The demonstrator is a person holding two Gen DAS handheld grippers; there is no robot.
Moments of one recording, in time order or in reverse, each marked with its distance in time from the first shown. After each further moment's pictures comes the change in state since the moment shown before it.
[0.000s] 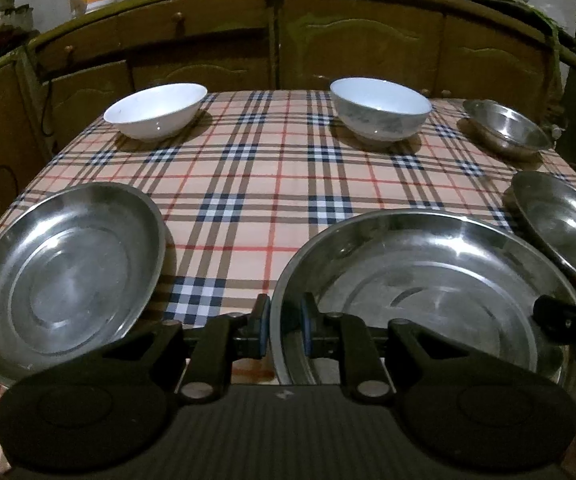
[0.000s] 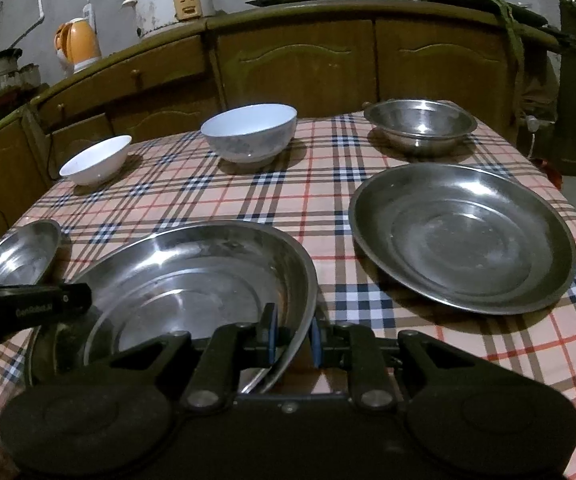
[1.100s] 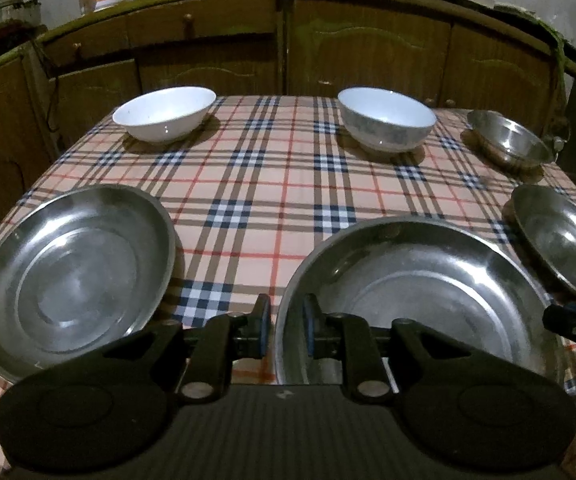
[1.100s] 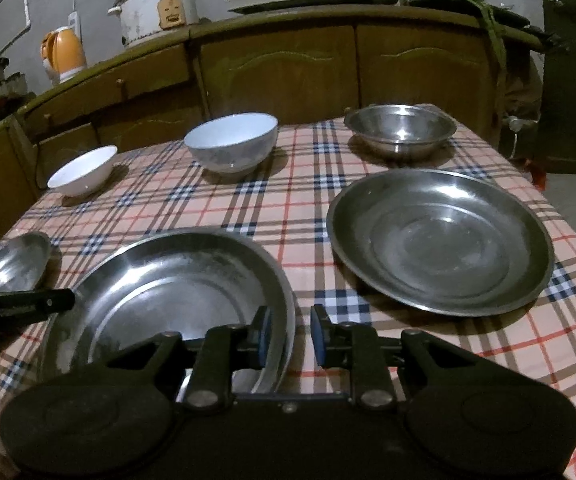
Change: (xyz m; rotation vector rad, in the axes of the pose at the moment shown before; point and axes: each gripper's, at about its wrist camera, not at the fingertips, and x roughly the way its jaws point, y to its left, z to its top) left arm -0.011 0.002 0.006 -0.028 -0.013 -0.004; right arm -0.013 -0.007 0.004 0.028 -0.023 -0.041
